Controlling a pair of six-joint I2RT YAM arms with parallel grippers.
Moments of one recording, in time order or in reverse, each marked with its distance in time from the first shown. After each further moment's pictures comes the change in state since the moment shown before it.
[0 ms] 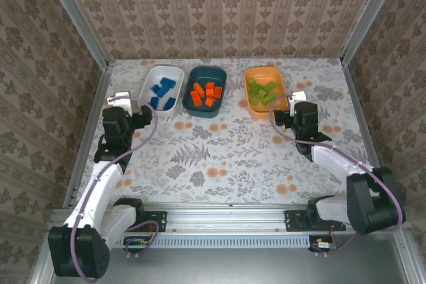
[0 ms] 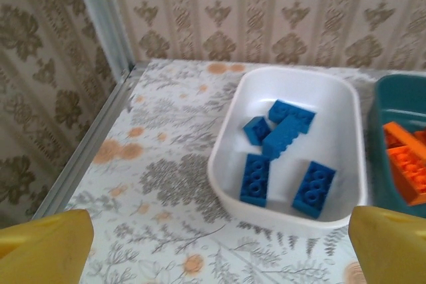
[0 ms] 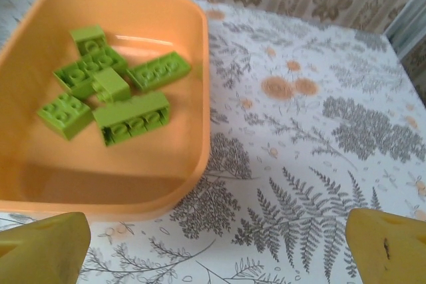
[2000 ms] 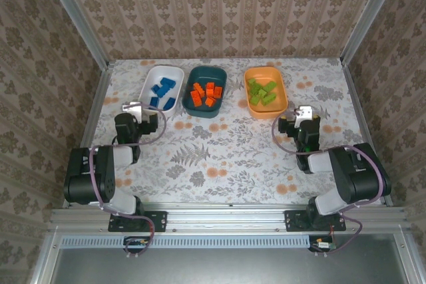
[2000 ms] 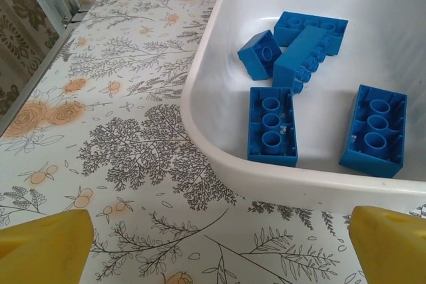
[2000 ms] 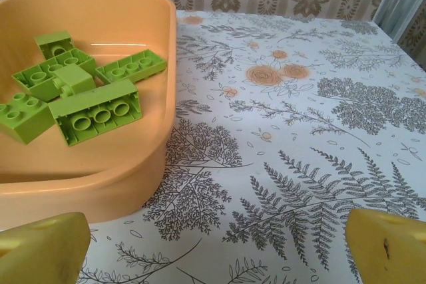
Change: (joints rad) left arm 0.106 0.594 -0.178 0.713 0.185 0.122; right arm -0.081 0.231 -0.283 0.688 -0.055 0.053
